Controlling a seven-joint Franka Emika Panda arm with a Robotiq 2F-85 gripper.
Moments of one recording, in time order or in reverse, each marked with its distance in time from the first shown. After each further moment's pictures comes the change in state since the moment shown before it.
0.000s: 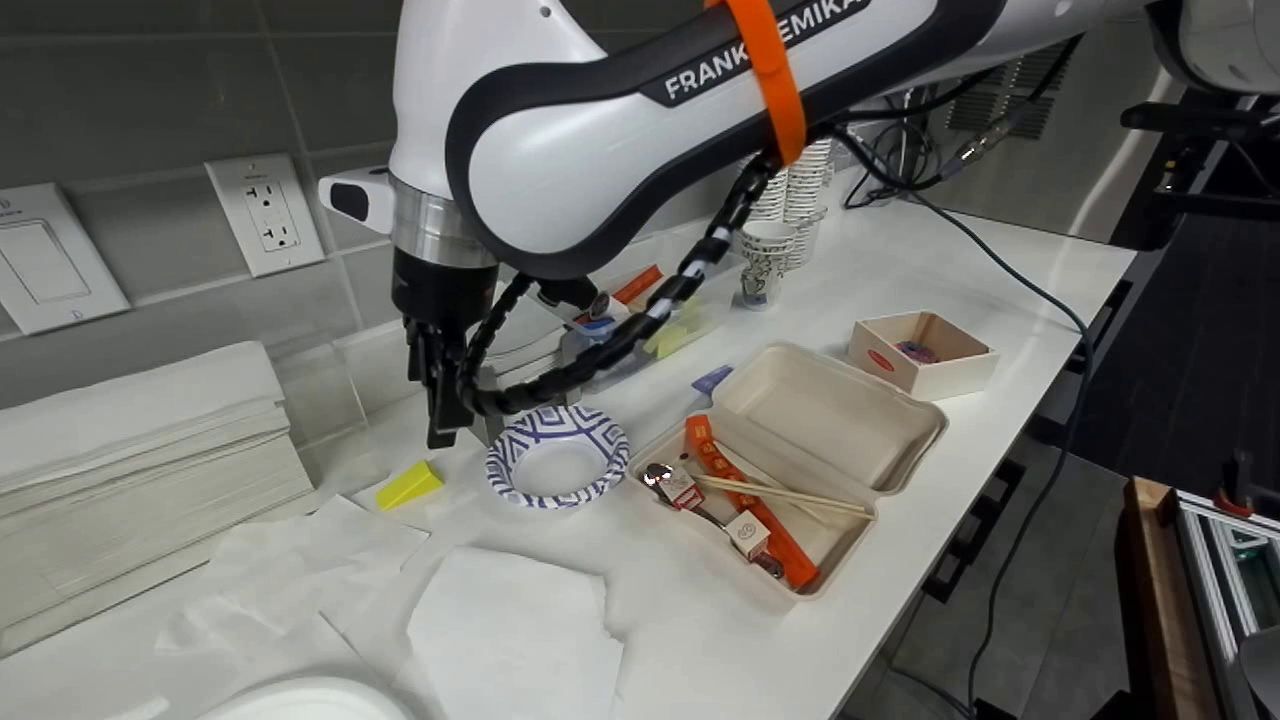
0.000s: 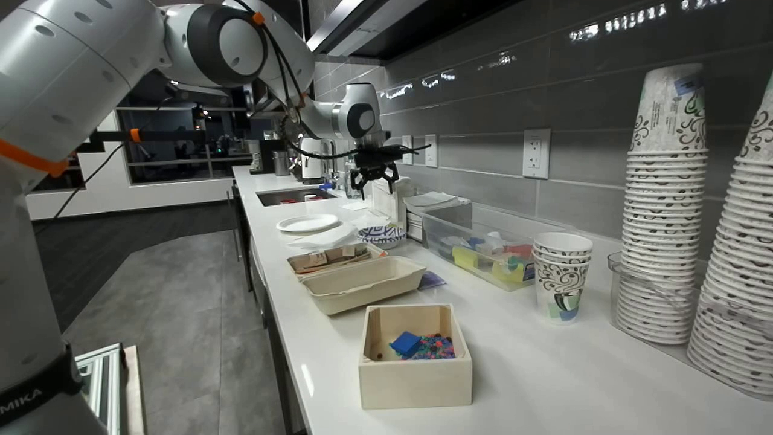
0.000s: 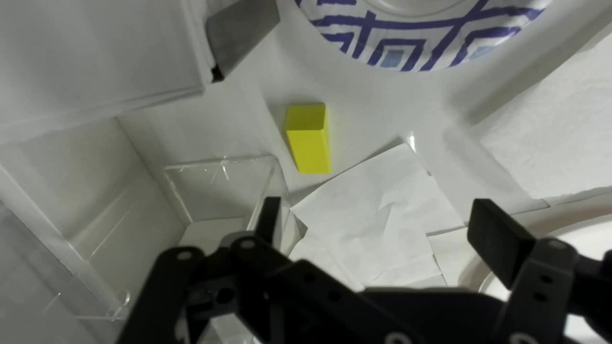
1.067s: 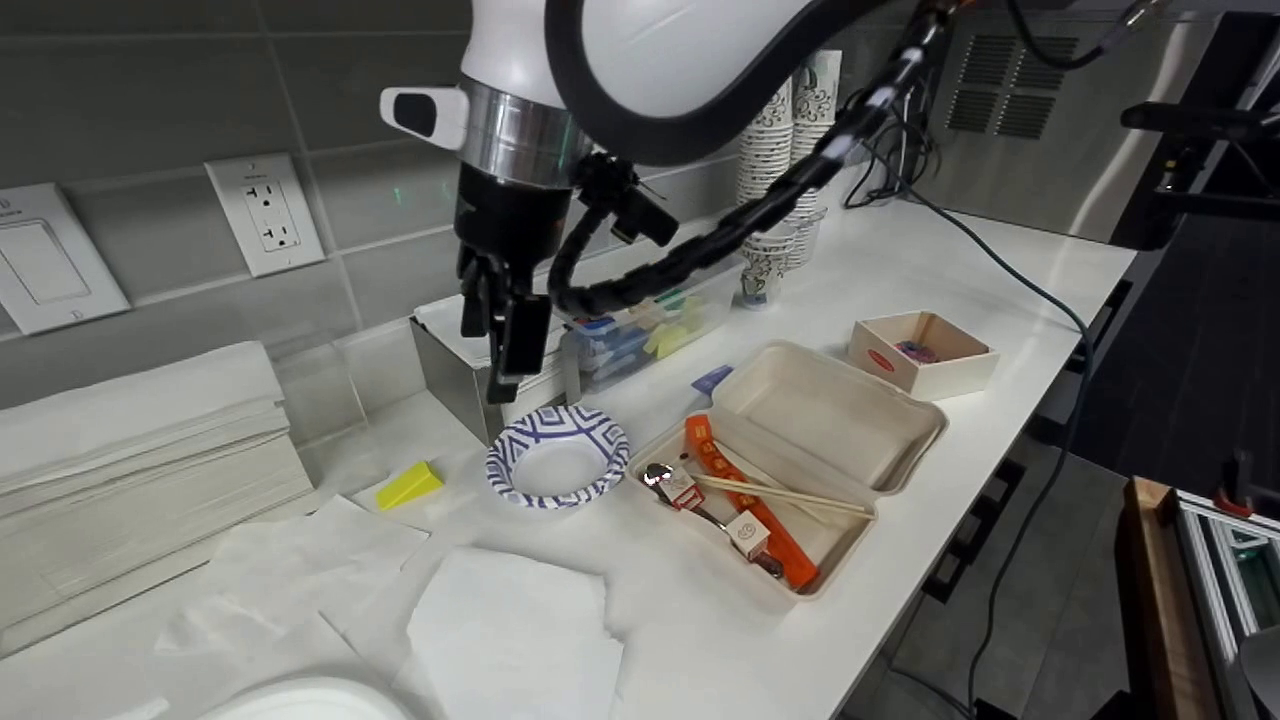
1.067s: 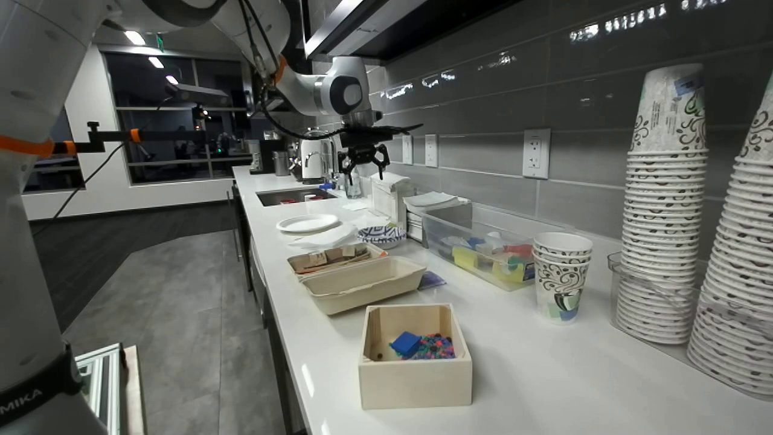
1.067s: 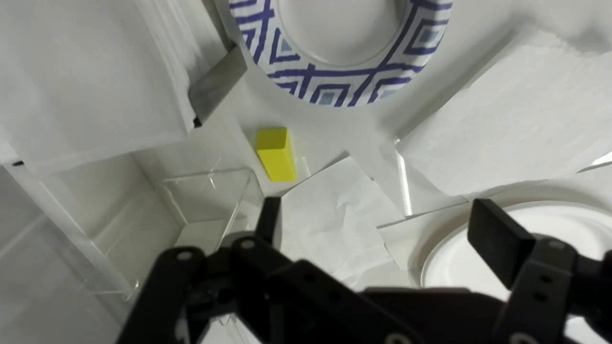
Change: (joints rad) arm -0.036 -0.257 0.008 -0.271 0.066 0.000 -0.011
